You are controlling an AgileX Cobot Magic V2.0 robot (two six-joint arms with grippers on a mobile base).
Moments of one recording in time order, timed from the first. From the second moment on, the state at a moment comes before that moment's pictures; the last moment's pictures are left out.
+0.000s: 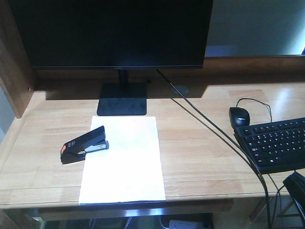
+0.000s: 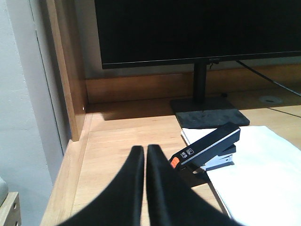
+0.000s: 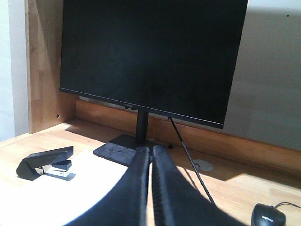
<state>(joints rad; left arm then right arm) -0.06 -0.01 0.03 0.01 0.16 0.01 0.39 0.12 -0.06 -0.89 -0.11 0.78</state>
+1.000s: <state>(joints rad) -0.06 -0.01 0.03 0.01 0.16 0.01 0.39 0.12 -0.06 -0.89 -0.10 0.78</state>
